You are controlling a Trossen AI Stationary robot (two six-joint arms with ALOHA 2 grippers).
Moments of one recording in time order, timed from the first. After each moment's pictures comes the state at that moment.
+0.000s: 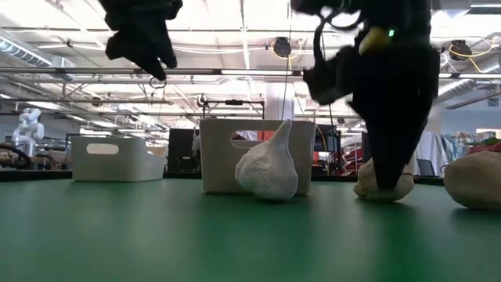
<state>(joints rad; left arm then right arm) -0.23 1.29 1.06 -0.79 -0.32 -0.81 0.37 1.95 1.33 -0.91 0.05 0.97</state>
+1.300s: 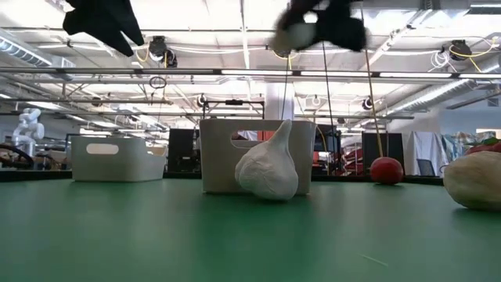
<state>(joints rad) -0.40 1.12 1.06 -1.04 -0.63 -1.06 0.27 1.60 1.34 -0.60 0.20 0.83</state>
